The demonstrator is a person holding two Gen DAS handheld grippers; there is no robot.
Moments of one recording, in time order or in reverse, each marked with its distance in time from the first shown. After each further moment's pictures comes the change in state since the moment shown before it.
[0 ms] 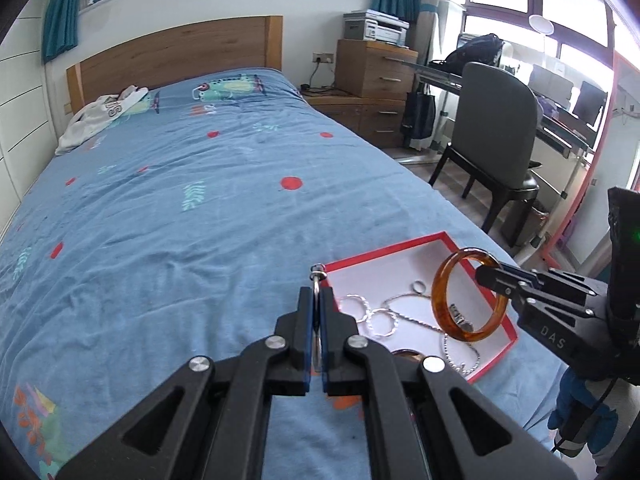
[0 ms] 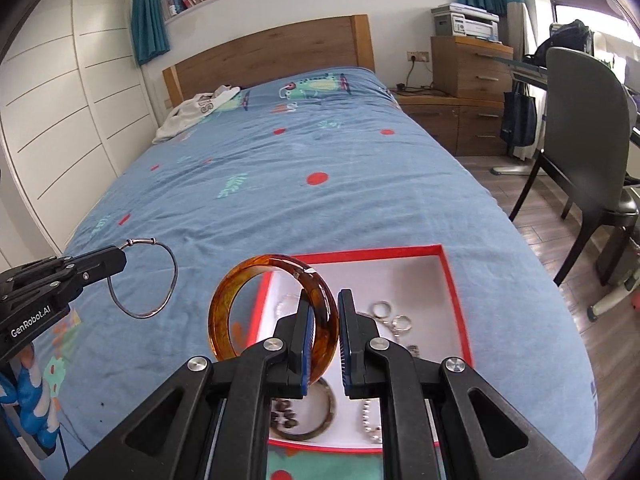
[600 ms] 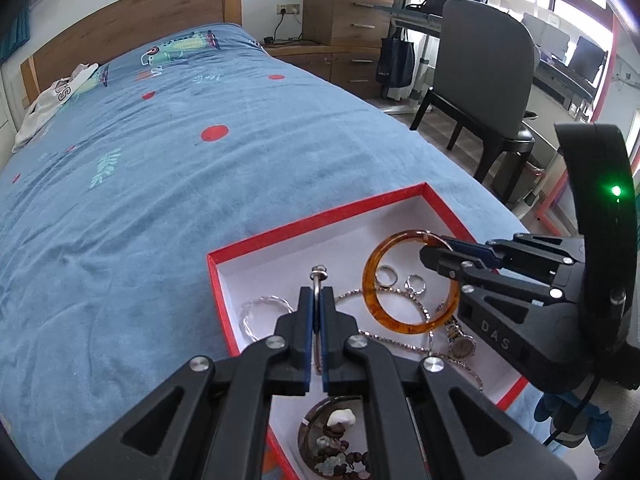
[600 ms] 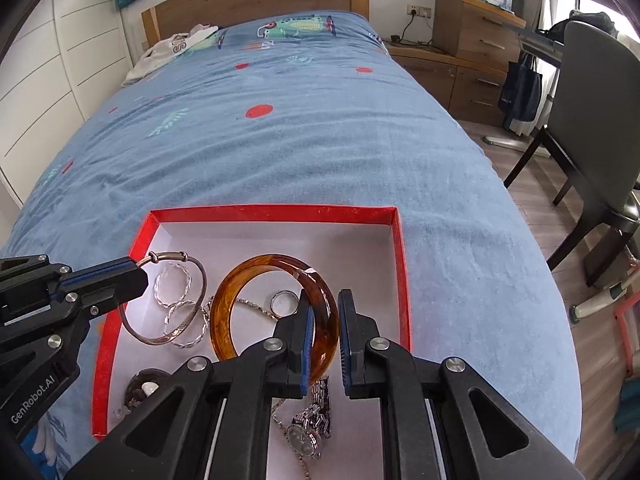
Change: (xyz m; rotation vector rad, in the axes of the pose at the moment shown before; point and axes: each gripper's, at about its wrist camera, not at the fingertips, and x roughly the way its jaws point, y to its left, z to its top) left arm 0.128 -0.070 -0.006 0.053 0.161 -0.048; right arm 0.107 -0.065 0.001 -0.086 0.196 -0.074
